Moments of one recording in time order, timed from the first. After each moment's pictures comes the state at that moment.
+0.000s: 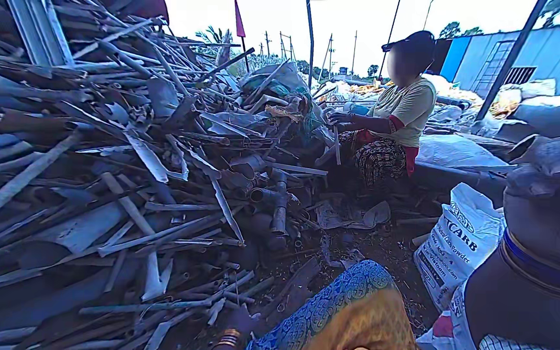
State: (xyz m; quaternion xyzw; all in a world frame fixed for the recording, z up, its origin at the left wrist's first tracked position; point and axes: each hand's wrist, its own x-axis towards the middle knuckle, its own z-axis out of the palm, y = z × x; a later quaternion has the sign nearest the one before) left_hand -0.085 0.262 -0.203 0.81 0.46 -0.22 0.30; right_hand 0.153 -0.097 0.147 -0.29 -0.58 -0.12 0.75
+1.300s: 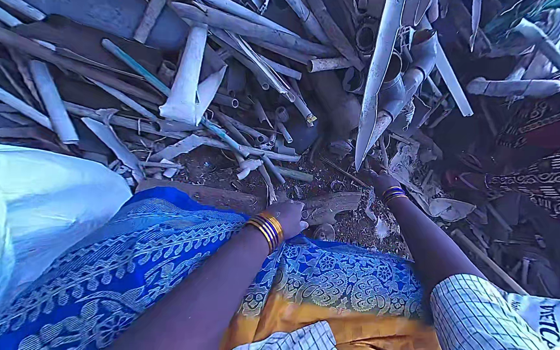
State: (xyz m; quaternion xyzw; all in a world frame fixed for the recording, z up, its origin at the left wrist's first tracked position) left_hand -0.052 0.332 -0.225 0.74 0.39 -0.29 0.46; right_hand 0.288 0.328 -0.294 -0.78 -0.53 0.19 -0.27
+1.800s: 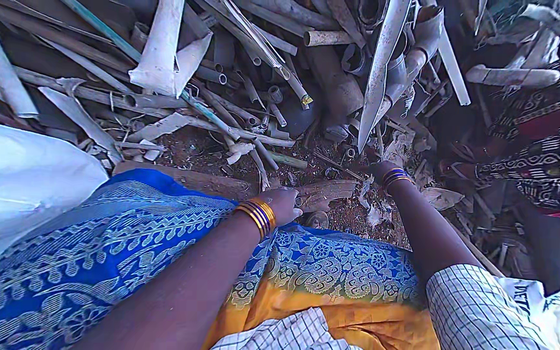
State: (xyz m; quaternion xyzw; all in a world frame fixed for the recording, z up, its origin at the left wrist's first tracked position) left_hand -0.054 0.329 -0.231 0.73 0.40 -0.28 0.48; right_hand 0.270 0.333 -0.260 -0.75 -0.49 0.22 -0.39
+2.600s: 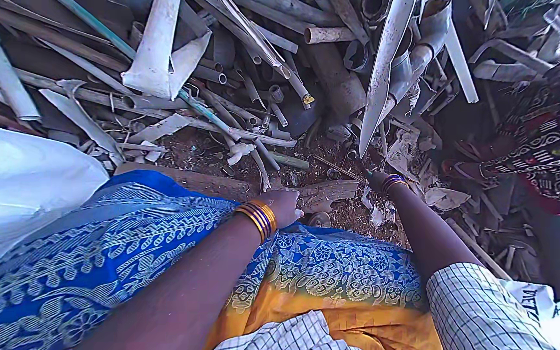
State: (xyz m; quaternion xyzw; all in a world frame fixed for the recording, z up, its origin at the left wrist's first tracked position) left_hand -0.052 0.333 -0.245 0.74 0.40 -0.28 0.47; right_hand 0.286 0.329 -0.303 -0.74 -0.45 0.31 -0.40
